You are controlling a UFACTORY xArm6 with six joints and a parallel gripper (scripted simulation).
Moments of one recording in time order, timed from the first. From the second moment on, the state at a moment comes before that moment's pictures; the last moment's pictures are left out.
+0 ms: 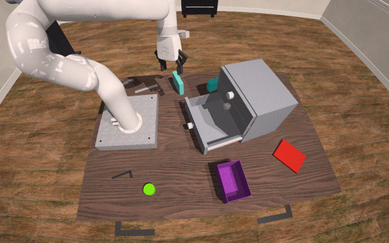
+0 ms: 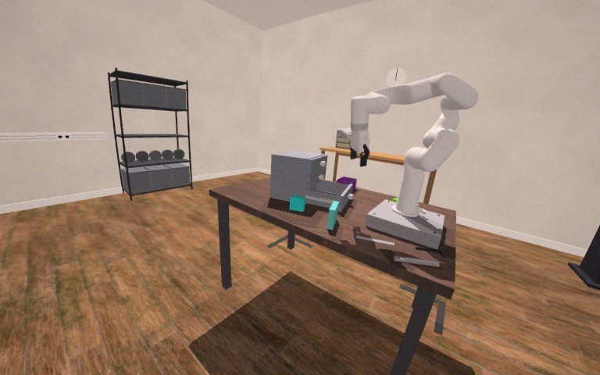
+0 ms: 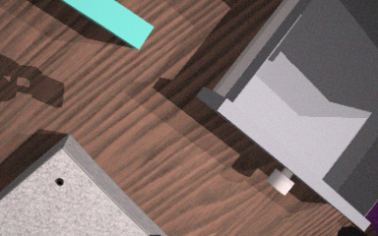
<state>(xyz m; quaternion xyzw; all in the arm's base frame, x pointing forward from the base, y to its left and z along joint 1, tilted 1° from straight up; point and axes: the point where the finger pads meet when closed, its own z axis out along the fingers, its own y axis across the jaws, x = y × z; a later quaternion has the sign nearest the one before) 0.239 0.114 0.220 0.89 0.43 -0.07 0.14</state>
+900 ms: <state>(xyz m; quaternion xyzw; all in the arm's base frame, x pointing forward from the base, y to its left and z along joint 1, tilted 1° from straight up) 0.303 -0.034 0.238 0.99 0.12 0.09 -0.01</state>
